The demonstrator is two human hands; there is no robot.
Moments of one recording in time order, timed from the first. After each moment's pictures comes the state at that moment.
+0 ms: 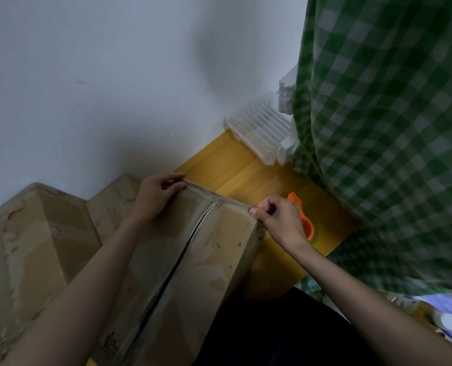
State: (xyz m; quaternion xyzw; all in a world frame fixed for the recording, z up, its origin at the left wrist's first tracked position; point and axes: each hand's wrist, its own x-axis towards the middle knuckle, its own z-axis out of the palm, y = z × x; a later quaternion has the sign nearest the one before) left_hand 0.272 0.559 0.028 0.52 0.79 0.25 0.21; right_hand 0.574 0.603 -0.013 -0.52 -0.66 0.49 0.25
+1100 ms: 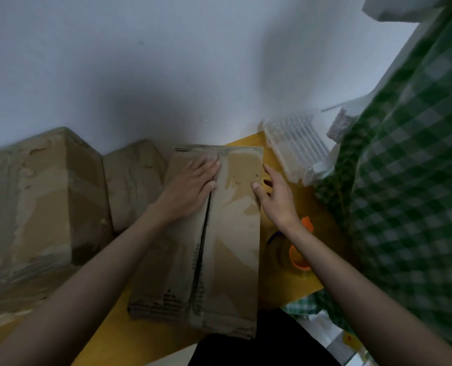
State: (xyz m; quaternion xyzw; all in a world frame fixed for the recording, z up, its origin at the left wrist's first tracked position) left_hand 0.284 0.547 0.009 0.65 0.75 0.07 0.15; right_hand 0.501 0.666 -0.009 -0.43 -0.74 0.48 0.20
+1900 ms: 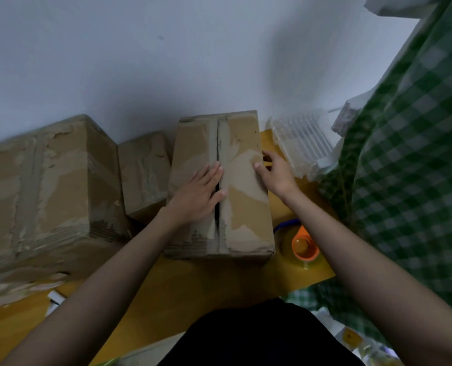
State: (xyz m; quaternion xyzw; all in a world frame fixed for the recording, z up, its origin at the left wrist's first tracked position) left_hand 0.327 0.510 0.016 0.58 0.79 -0.02 0.20; right_hand 0.481 0.678 0.019 -0.42 -0.76 0.48 0.15
